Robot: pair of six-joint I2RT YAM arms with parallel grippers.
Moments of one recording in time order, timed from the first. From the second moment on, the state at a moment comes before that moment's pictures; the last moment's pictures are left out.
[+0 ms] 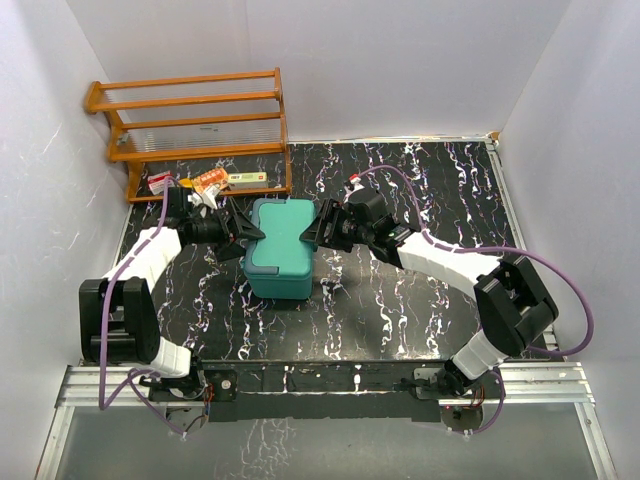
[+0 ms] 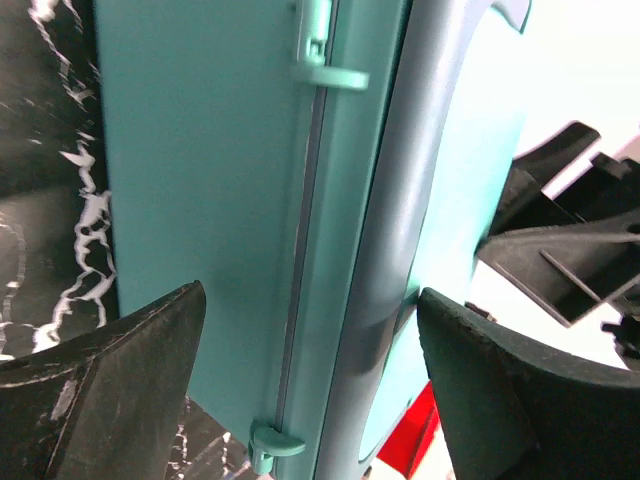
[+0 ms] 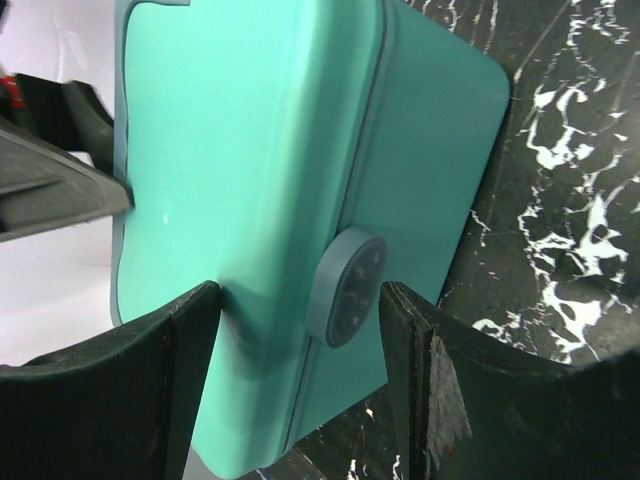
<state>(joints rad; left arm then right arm) 0.01 1.46 0.93 -0.45 0.79 -0.54 0.65 1.56 1.00 0.02 -0.23 0.85</state>
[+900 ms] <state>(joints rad) 0.00 0.89 1.10 -0.71 0.24 -0.52 0.76 1.52 0.93 0.07 -0.23 1.05</state>
